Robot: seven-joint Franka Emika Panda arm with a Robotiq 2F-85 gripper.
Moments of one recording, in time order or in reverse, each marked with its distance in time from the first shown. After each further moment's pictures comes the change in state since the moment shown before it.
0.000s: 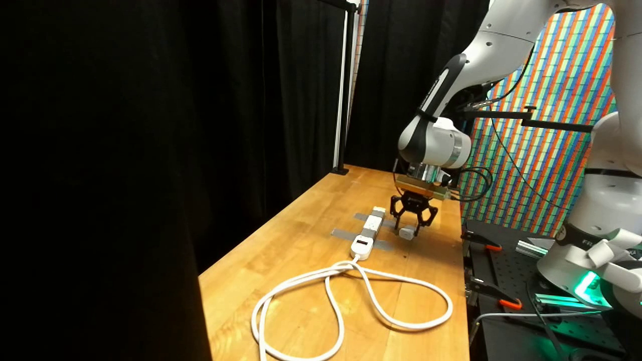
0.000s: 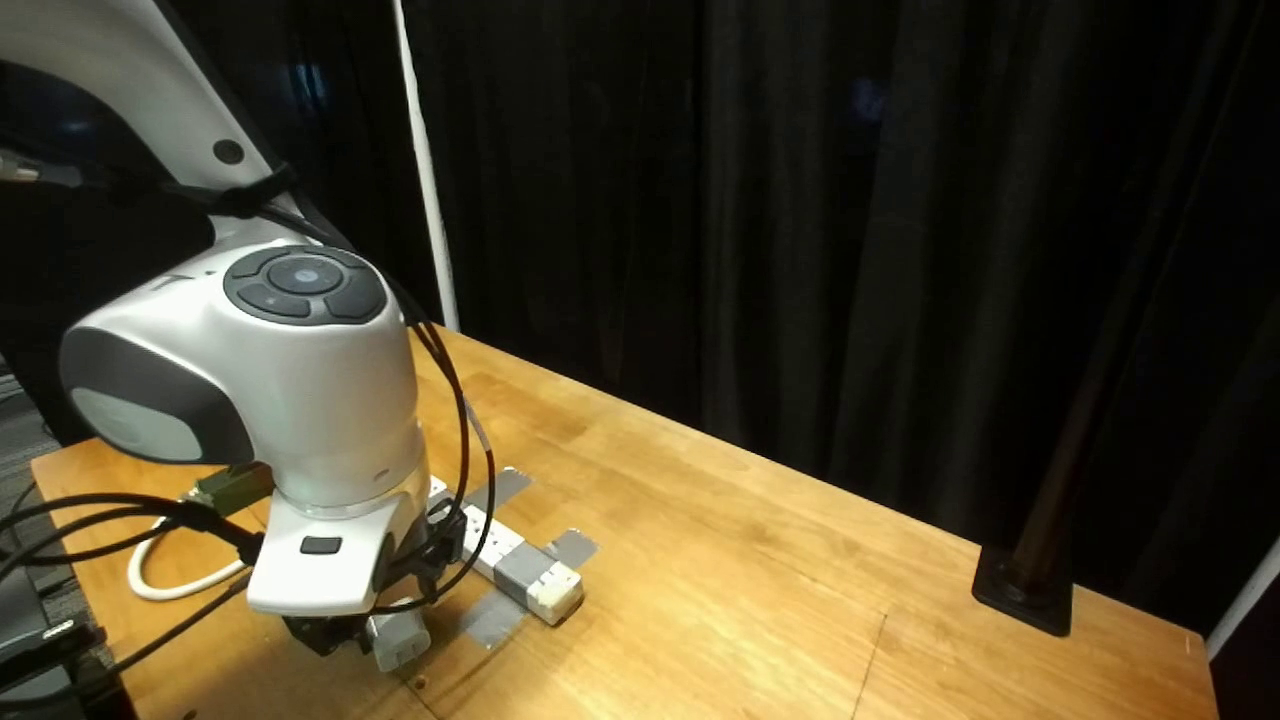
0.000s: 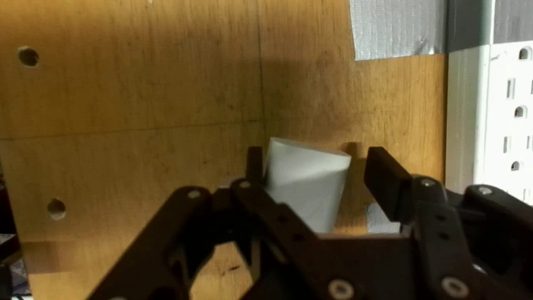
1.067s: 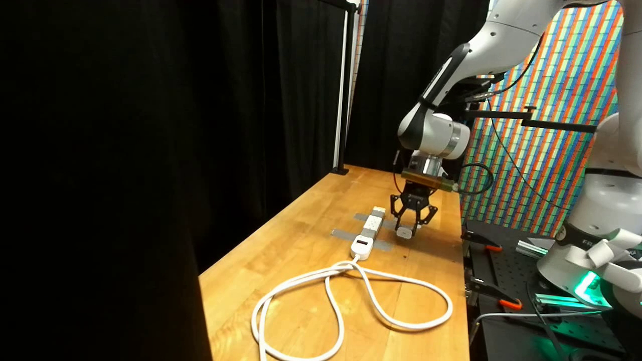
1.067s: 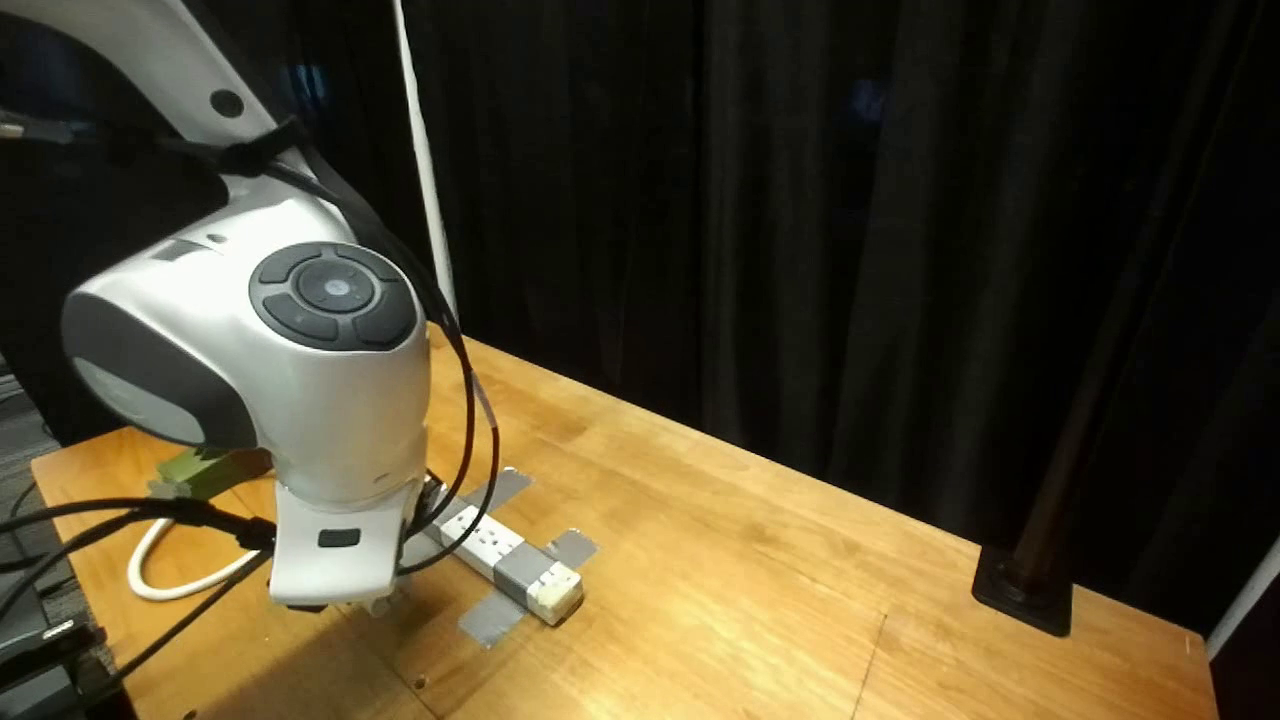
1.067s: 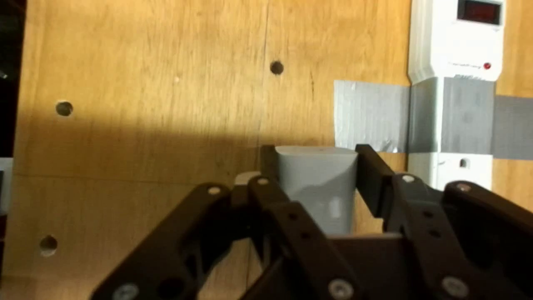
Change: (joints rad) arm -0.067 -0.062 0.019 0.014 0.067 -0.234 -0.241
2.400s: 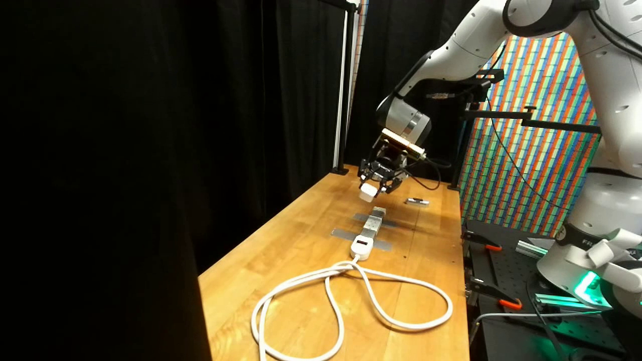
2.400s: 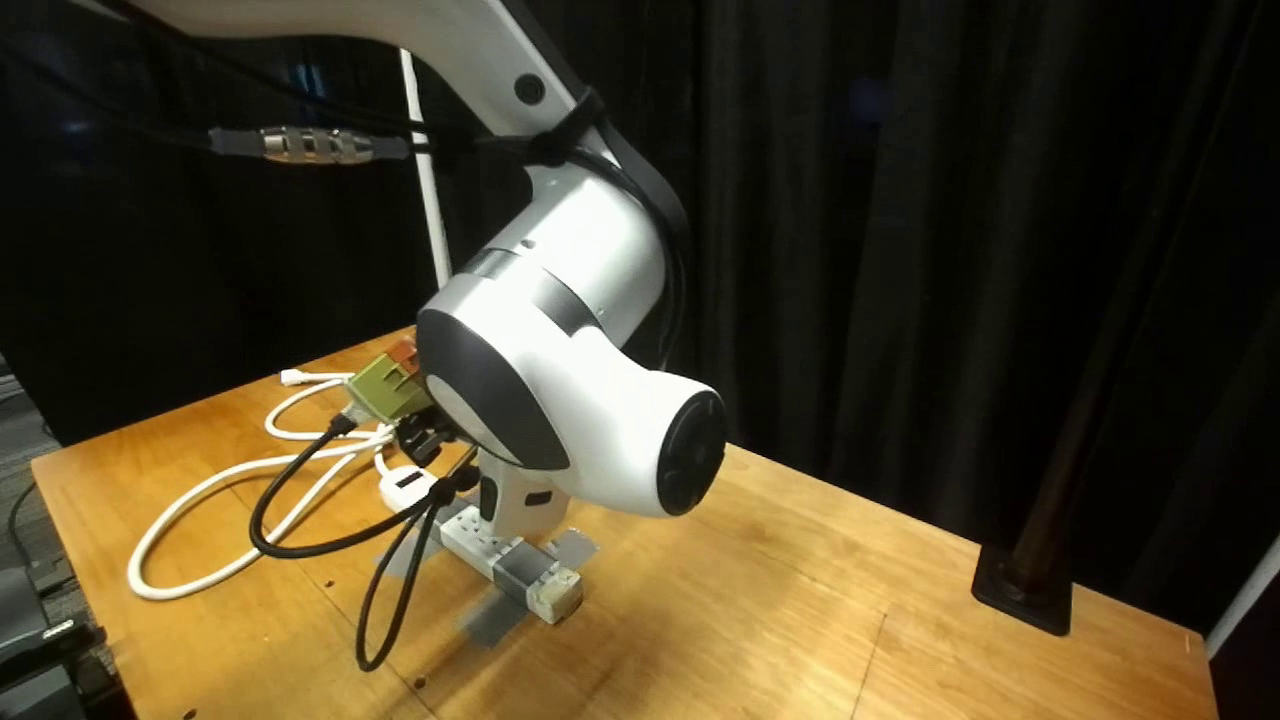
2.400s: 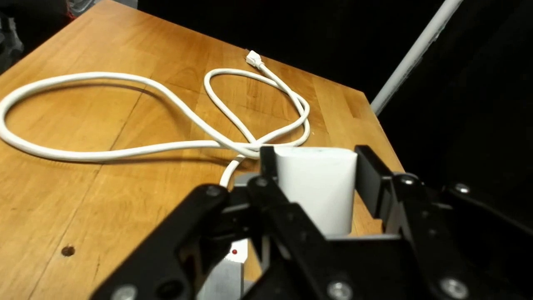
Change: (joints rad) arm -0.185 0.289 -0.093 0.508 0.161 -0.996 -0.232
